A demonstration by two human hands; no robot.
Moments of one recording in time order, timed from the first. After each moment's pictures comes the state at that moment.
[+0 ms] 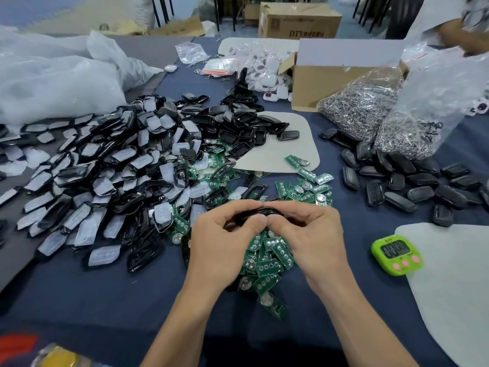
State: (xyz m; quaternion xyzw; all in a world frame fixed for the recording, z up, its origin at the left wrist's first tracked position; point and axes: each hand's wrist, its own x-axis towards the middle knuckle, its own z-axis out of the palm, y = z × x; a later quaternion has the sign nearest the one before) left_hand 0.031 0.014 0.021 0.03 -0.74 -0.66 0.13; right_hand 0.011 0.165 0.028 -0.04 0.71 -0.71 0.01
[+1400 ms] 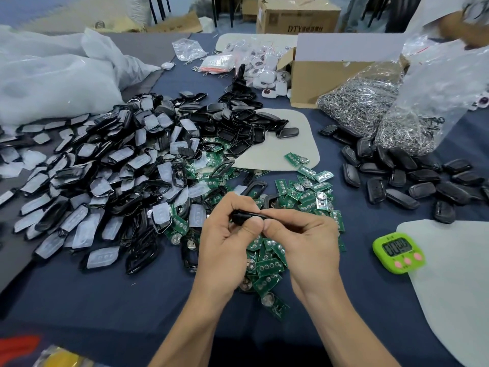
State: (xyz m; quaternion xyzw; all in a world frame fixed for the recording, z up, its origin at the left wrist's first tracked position) left_hand 0.033 0.022 0.010 -0.02 -0.67 -0.73 0.12; right_hand 0.024 0.146 0.028 0.02 0.64 -0.77 -0.01
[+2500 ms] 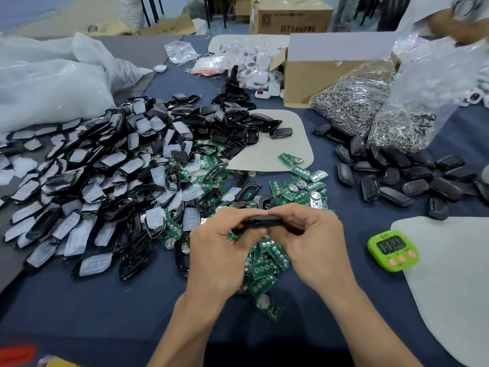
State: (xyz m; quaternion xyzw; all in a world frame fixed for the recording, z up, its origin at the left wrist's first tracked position) left_hand 0.031 0.019 0.009 -0.05 -0.80 -0.57 0.18; right_hand 0.012 0.175 0.019 -0.08 0.79 -0.61 -0.03
